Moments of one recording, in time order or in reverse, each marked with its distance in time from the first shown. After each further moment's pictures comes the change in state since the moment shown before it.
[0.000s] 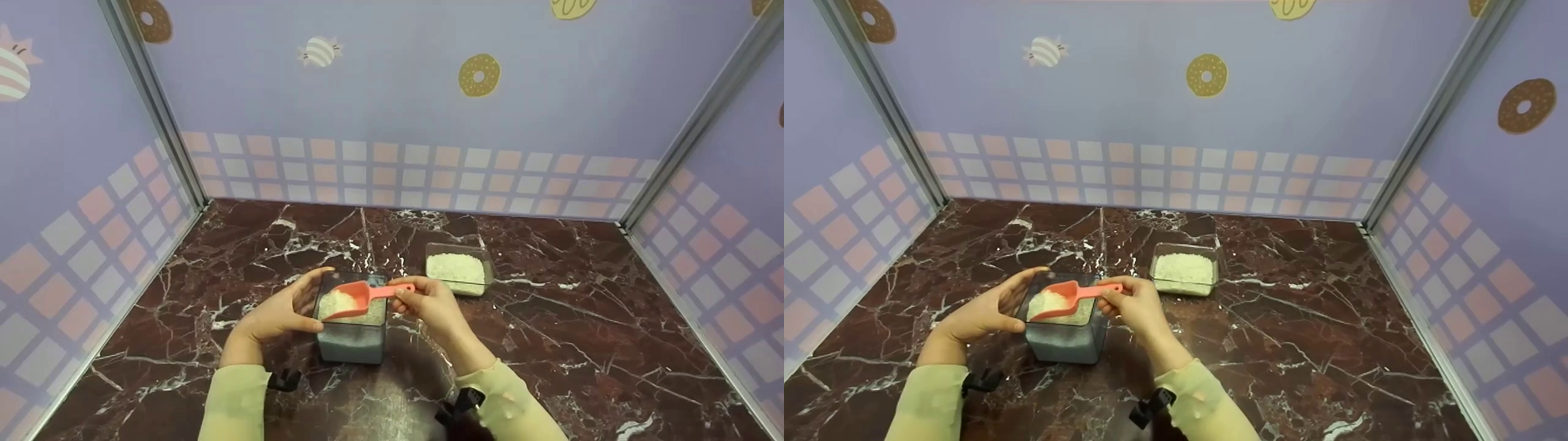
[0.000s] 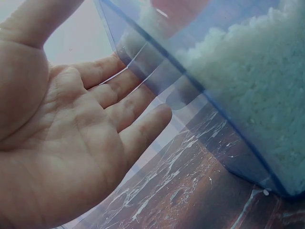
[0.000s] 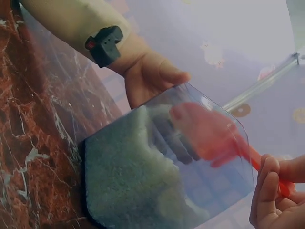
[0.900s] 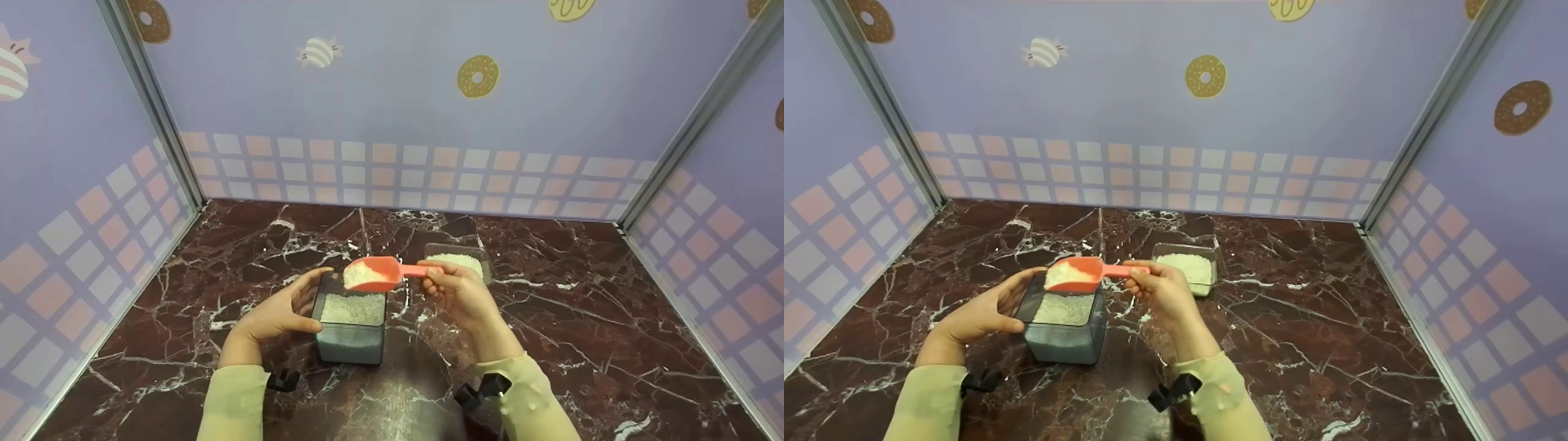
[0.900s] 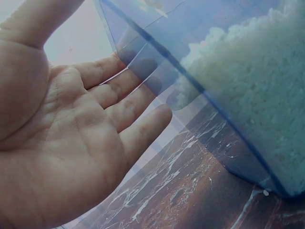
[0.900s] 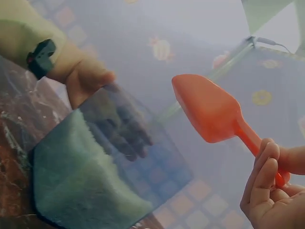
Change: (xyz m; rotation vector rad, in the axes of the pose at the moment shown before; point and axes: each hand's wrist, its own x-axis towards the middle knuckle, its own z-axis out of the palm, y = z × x) left_hand 0.000 0.000 -0.001 0.007 -0.014 0.022; right_hand -0.003 -0.029 -0.045 0.283 -0.038 0.051
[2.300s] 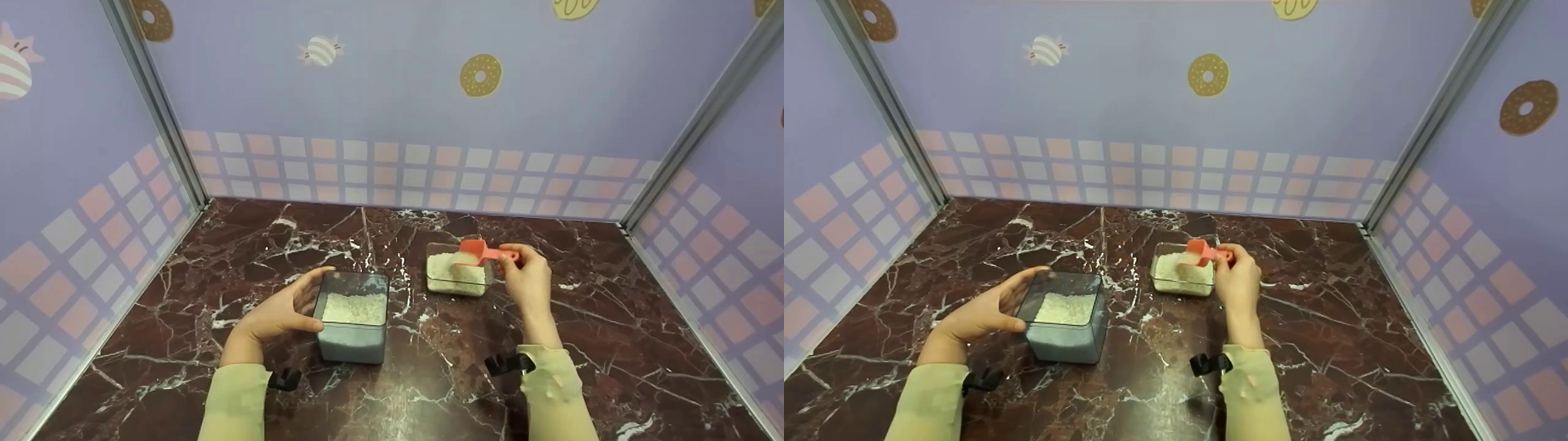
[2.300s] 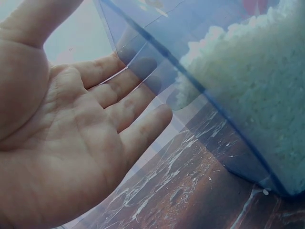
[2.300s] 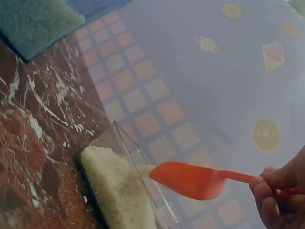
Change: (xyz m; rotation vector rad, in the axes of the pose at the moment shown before) left_hand -0.001 0.001 0.000 -0.033 -0.016 0.017; right_hand 0.009 -0.022 -0.091 -0.952 0.703 -0.425
